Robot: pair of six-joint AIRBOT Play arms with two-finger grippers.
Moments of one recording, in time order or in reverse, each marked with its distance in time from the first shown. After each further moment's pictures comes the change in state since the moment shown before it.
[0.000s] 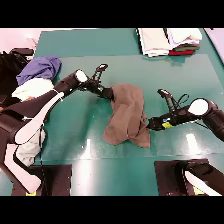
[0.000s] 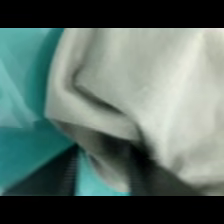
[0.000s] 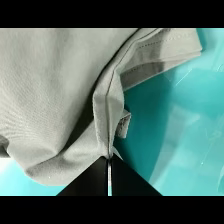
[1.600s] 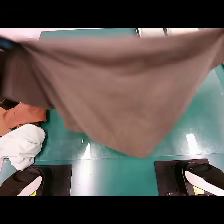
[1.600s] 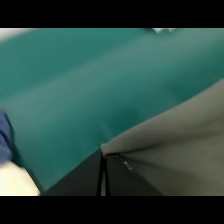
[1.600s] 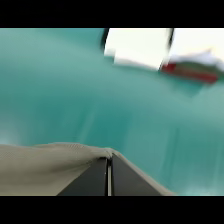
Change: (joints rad) left arm 0.250 0.925 0.036 0.434 -0.419 -0.059; right arm -0.003 -0.218 1.295 -0.639 0.395 -0.013
